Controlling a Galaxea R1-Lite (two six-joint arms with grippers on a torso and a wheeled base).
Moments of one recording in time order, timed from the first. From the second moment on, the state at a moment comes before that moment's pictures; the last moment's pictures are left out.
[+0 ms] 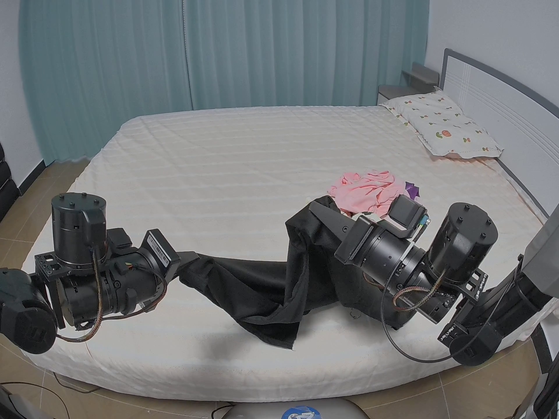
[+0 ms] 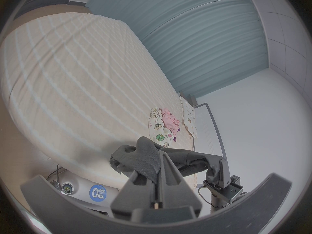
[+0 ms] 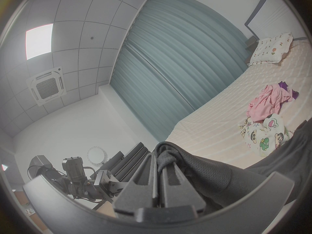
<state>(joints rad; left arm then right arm) -0.47 1.53 -0.57 -0.55 -0.04 -1.09 0.73 1.94 -0.63 -1.47 -0.01 0.65</state>
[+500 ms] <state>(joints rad) -0.45 1.55 -0.59 -0.56 -0.04 -1.10 0.73 1.94 -0.64 -1.47 -0.01 0.66</state>
